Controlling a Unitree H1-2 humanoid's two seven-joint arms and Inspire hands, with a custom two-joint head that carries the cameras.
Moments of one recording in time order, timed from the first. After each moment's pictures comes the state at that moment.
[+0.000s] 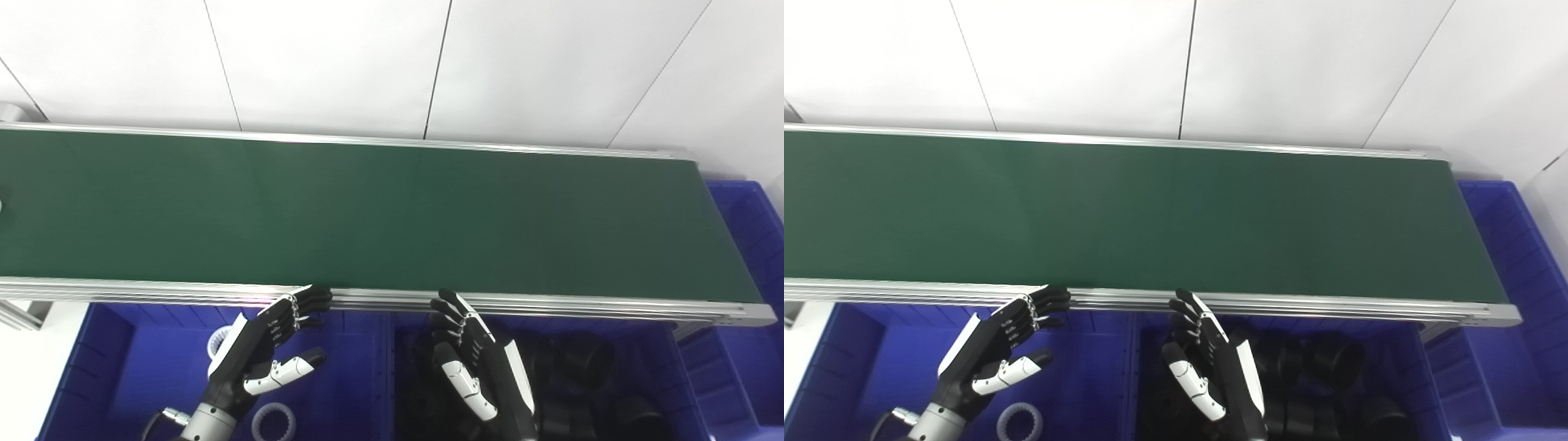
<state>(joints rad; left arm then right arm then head) 0.32 0.12 -0.16 -0.08 -0.04 -0.22 -0.31 0.46 0.00 0.24 -0.10 -0.21 -0.33 -0.02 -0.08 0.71</state>
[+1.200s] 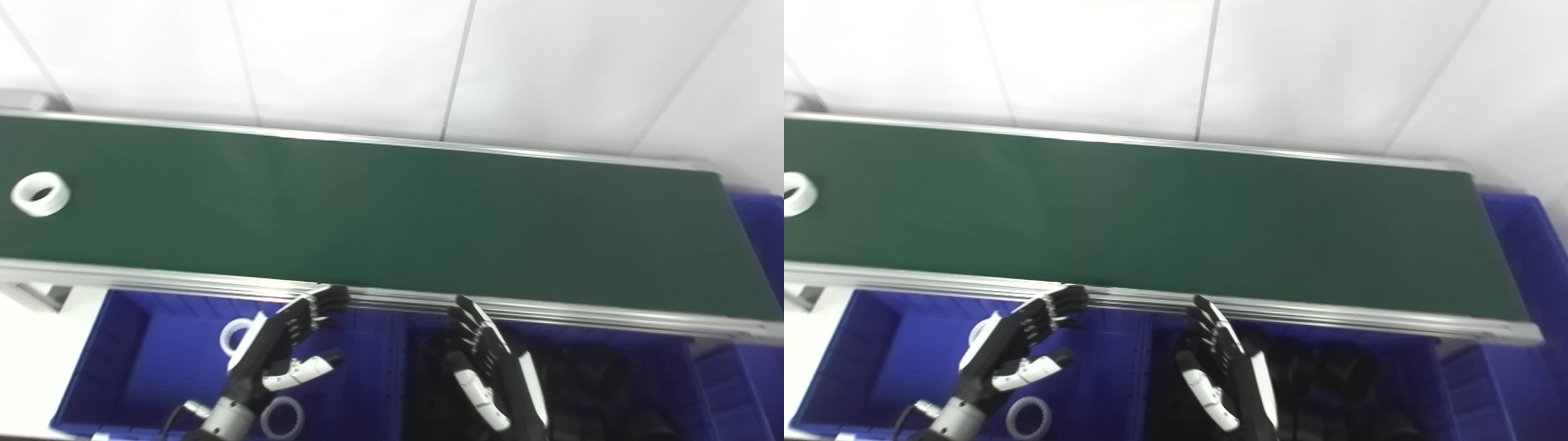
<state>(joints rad) 0.33 0.09 -0.18 -0.03 -0.04 -0.25 -0.29 0.45 -0.02 0.23 -0.03 -0.19 -0.39 -0.02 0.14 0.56</state>
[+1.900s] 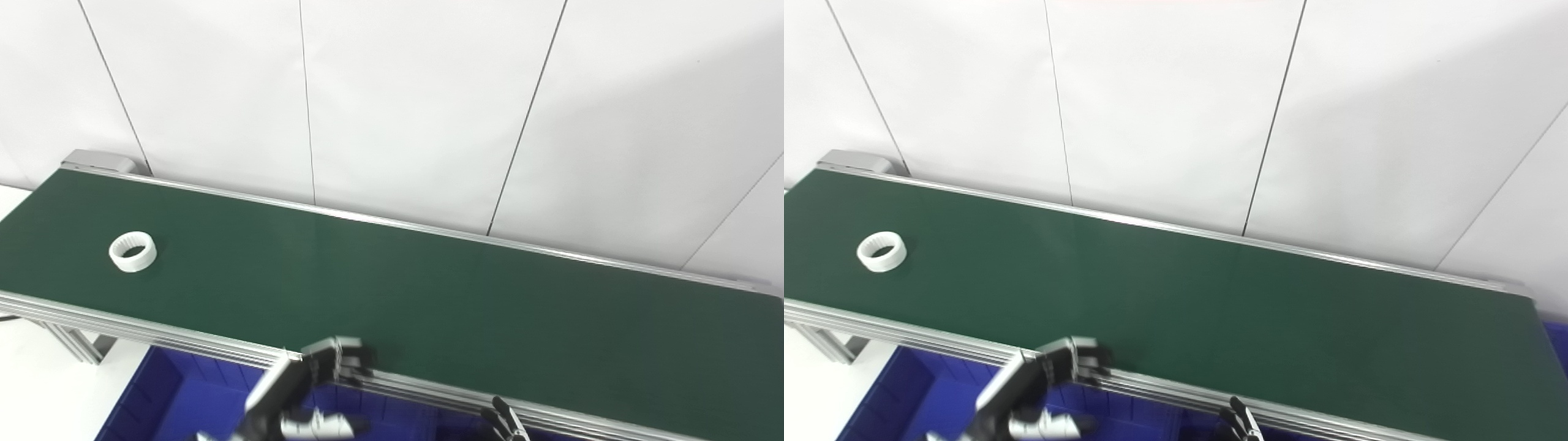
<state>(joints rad) 0.18 0.12 -0.10 -0.13 -0.02 -0.22 -0.25 0.39 -0.01 0.24 0.07 -0.19 -0.42 -0.05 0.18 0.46</state>
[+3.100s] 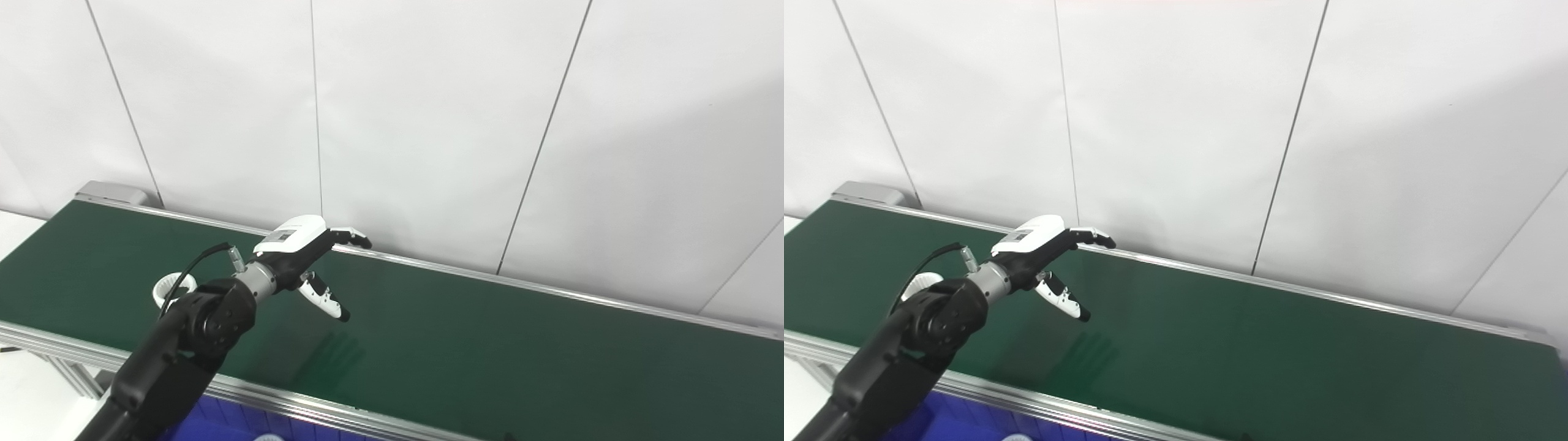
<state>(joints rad) -0.40 0.44 -0.22 0.04 0.62 0.10 -0.38 0.36 -0.02 0.26 0.11 -0.17 -0.42 -0.07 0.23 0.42</state>
